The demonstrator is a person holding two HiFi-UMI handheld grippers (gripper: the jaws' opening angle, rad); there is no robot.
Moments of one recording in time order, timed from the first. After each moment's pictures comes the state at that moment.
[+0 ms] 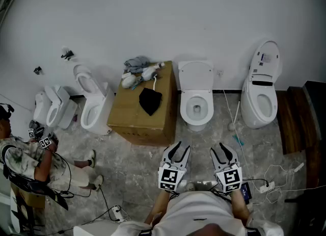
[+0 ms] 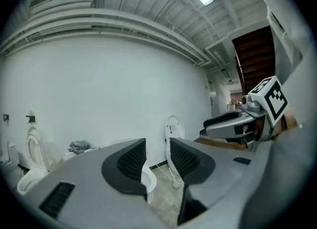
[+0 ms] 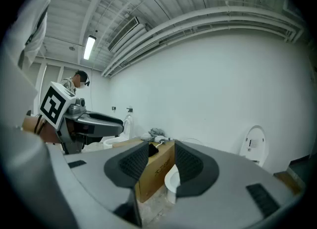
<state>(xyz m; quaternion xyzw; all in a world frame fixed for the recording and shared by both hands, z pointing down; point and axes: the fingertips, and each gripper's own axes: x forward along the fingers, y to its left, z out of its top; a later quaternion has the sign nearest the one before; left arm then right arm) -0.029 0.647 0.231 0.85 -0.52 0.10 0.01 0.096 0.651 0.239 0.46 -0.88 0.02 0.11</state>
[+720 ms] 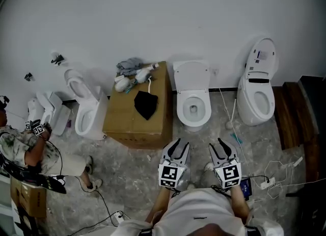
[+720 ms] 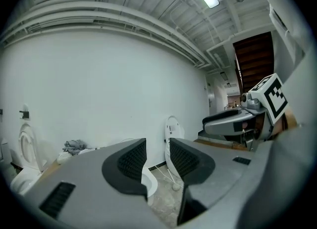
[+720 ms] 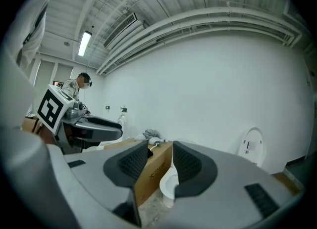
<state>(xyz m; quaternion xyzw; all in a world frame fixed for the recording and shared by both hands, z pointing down) -0.062 0.591 0.240 0.85 -0.51 0.09 0.02 0.061 0.596 0.236 0.48 -0.87 0.01 0.11</state>
